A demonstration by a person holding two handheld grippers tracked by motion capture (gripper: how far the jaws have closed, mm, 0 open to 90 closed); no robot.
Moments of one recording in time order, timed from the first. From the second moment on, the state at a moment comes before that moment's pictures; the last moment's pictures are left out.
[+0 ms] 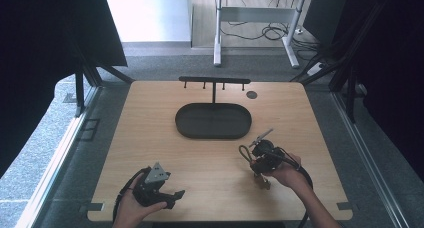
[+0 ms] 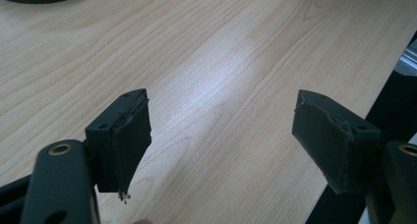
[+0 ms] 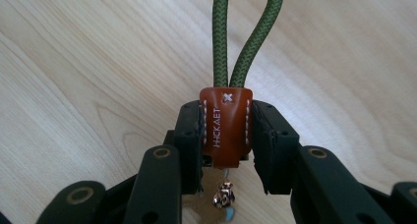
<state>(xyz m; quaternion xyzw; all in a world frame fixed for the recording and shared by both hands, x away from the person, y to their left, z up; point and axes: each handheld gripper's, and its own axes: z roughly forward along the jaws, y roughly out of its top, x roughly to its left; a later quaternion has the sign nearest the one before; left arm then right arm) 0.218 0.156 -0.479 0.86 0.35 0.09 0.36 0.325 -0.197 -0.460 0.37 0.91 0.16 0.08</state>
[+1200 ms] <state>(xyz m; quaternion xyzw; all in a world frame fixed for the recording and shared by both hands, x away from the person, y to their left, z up) 0.220 0.157 -0.482 0.86 0.35 0.09 0.36 0.375 -0.163 -0.412 0.32 0.93 0.17 0.07</state>
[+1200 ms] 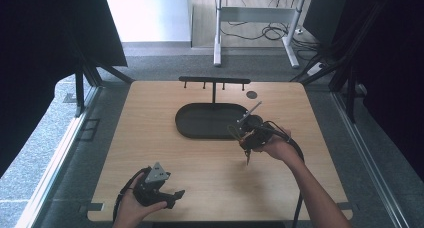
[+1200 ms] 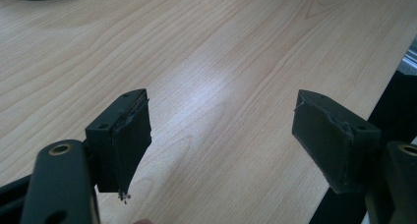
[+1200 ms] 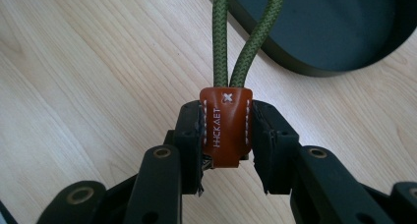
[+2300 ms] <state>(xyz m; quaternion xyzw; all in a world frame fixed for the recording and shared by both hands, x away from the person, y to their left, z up) 0.220 0.155 -0.482 0.86 0.35 0.09 0.36 0.410 -0.159 -0.403 0.34 0.92 0.17 0.07</state>
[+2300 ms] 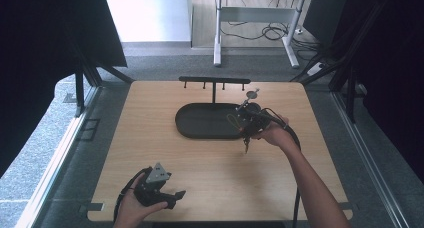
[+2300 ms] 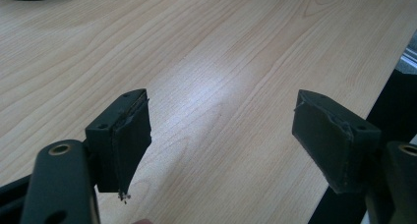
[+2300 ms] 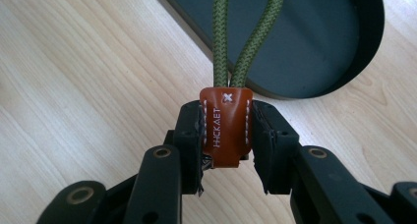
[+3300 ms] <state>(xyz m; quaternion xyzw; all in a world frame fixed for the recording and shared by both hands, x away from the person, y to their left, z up) 0.220 0.156 -0.482 0.86 0.35 0.09 0.36 0.454 -0.139 -0.395 0.35 0.92 0.18 0.08</state>
